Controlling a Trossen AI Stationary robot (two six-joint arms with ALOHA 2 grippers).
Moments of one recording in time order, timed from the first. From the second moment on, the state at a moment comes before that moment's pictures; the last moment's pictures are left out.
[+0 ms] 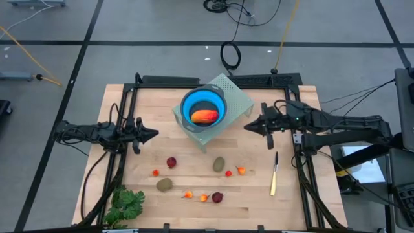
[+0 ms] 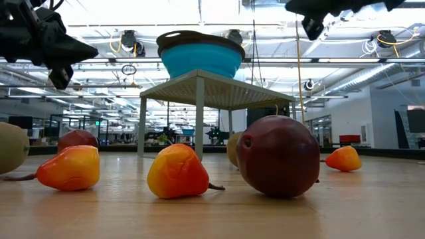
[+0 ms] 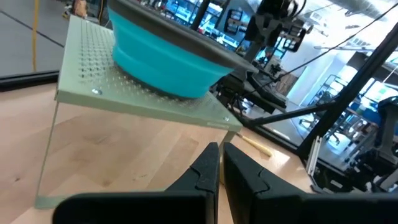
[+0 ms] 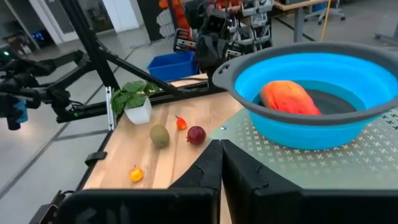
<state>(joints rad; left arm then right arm) -0.19 0.01 0.12 -0.14 -0.33 -0.48 -0.11 0.79 0.70 -0.10 -0.19 0.20</state>
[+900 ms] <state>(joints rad) -0.19 0.01 0.12 -0.10 -0.33 -0.48 -0.11 0.37 0.42 -0.10 -0.13 0.22</state>
